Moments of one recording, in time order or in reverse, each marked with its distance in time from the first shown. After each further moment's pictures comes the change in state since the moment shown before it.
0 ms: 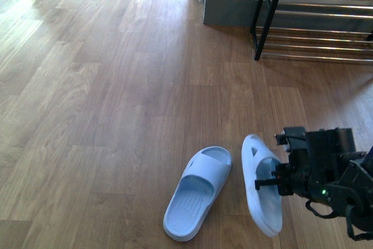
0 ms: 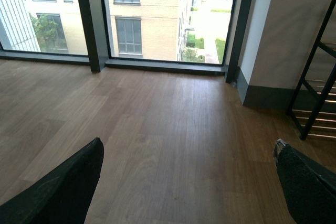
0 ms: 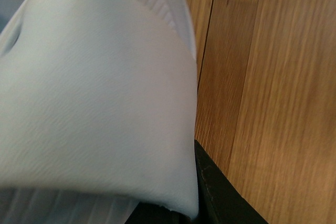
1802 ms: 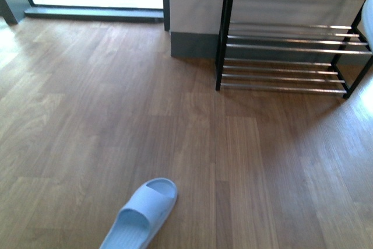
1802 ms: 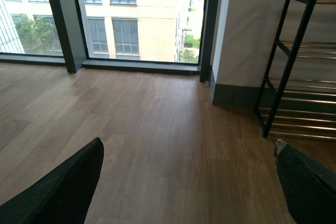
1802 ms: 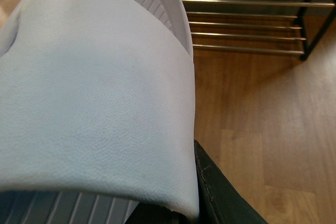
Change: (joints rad) left arm 0.000 0.000 0.000 0.000 0.003 0.000; right arm -0.154 -1.595 -0.629 -0.401 -0.167 -0.031
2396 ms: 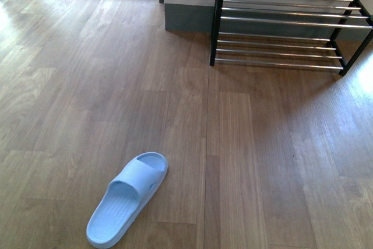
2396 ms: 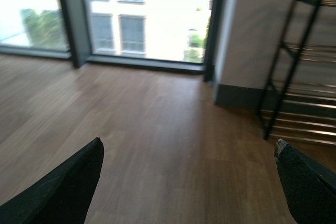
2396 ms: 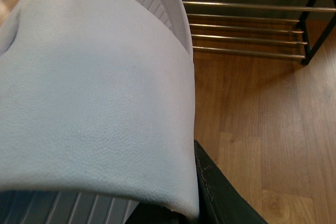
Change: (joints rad) left arm -0.018 0.019 0.009 -0.031 -0.082 -0.028; right arm 0.000 -0.001 0.000 0.000 -0.008 0.000
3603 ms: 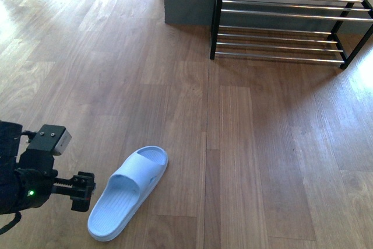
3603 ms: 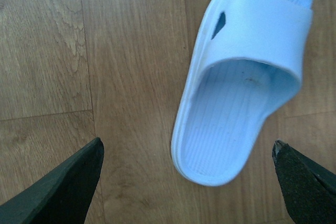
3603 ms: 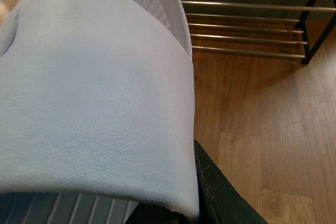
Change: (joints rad) left arm -0.006 2.534 0.708 0.813 0.270 0.128; right arm 0.000 0.000 0.000 0.000 0.000 0.000
